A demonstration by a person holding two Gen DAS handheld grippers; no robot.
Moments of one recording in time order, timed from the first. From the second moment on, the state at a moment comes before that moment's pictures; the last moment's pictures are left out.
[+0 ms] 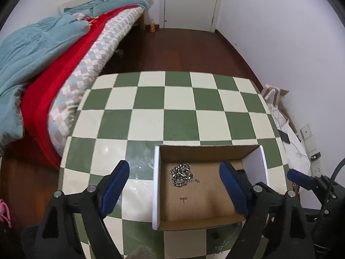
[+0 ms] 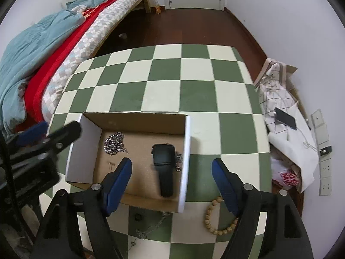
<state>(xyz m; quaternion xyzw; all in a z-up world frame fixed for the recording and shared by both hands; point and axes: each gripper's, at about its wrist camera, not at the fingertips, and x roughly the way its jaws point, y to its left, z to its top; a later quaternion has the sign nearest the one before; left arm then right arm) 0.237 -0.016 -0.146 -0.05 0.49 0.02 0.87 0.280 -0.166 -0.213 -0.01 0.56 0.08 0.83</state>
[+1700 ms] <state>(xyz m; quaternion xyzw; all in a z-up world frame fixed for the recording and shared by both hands) 0.092 -0.019 -0.227 0.05 0.58 0.03 0.81 0.141 -0.200 -0.232 0.07 0.60 0.01 0.80</state>
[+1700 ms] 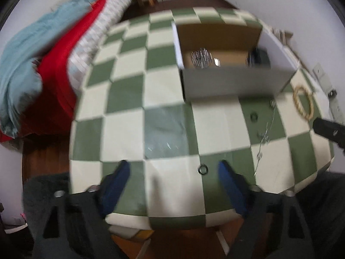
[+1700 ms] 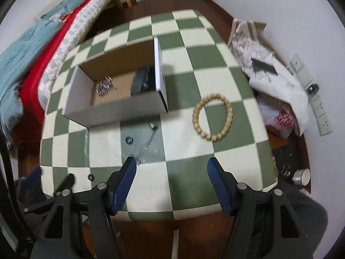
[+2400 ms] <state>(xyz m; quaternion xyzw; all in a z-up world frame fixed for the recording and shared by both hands) 0.091 -0.037 -0.253 0.03 0.60 -0.01 0.80 0.154 -0.202 -0.270 0.09 0.62 0.00 0.78</state>
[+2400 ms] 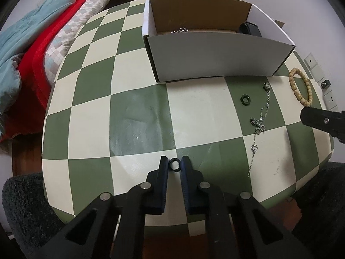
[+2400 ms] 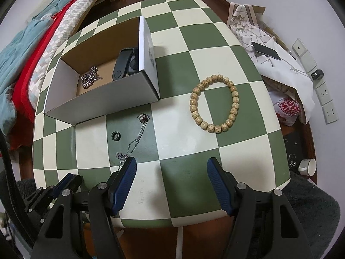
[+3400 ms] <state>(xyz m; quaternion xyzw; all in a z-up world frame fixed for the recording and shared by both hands) 0.103 -0.004 -0.217 0.00 0.56 0.03 0.83 0.143 -0.167 -0.270 0.06 0.58 0.03 0.81</state>
